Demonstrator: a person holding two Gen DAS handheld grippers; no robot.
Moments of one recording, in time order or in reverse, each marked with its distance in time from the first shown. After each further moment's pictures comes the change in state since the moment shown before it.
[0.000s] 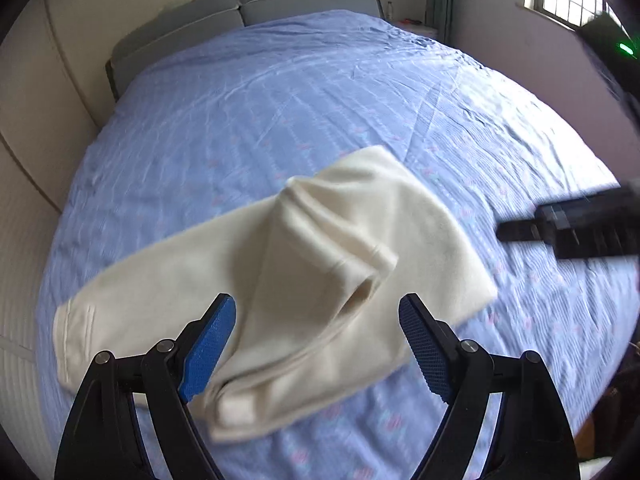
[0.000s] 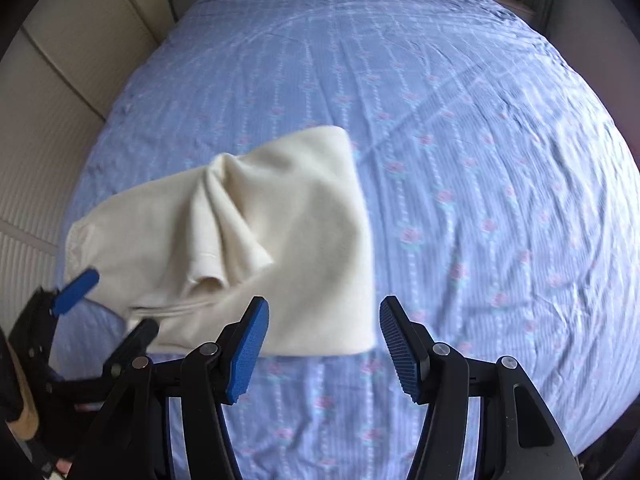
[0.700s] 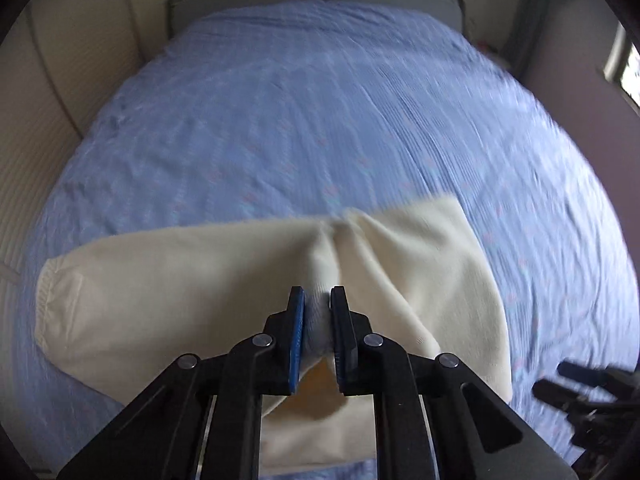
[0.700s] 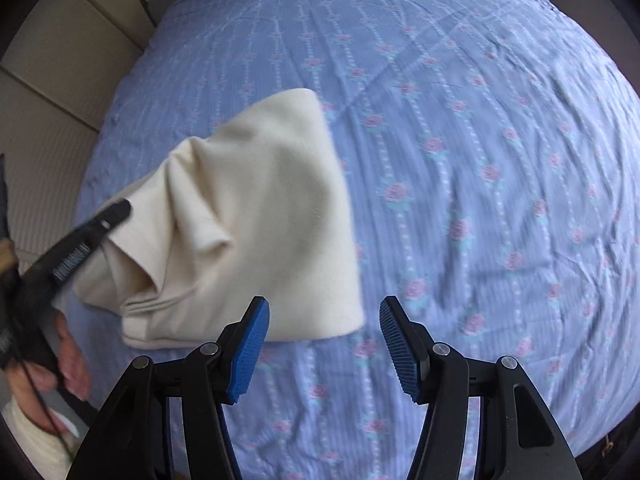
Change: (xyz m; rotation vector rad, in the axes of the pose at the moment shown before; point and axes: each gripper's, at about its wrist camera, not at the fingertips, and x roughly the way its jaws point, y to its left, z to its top) left arm 0.036 0.076 0.046 -0.323 0.049 0.038; right arm 0.035 -0.021 -0.007 0.104 0.065 0.115
